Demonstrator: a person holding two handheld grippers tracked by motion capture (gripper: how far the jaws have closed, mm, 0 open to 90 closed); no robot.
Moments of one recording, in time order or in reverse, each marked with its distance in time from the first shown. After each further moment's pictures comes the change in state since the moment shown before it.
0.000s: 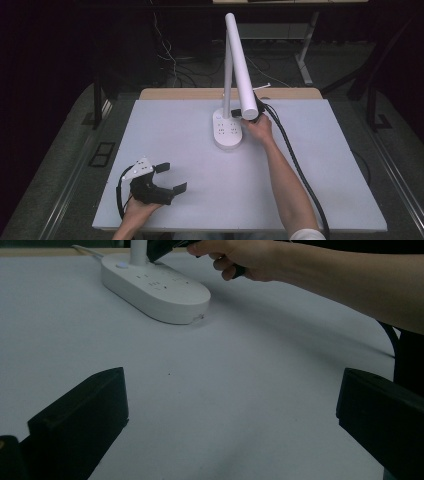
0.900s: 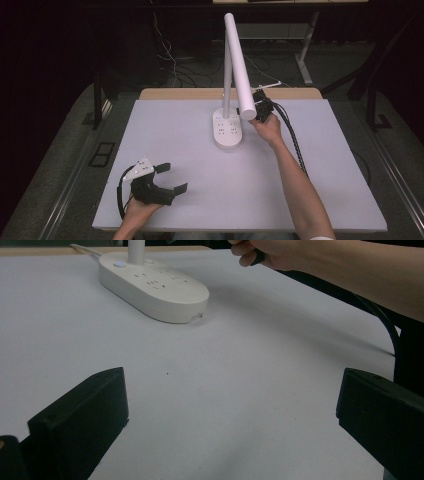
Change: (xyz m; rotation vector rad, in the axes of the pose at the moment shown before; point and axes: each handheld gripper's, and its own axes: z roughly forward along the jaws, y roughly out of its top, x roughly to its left) left arm -0.001 0.000 0.001 0.007 0.001 0.007; right arm 0.004 -0.002 -0.040 -0.052 0.026 -0.027
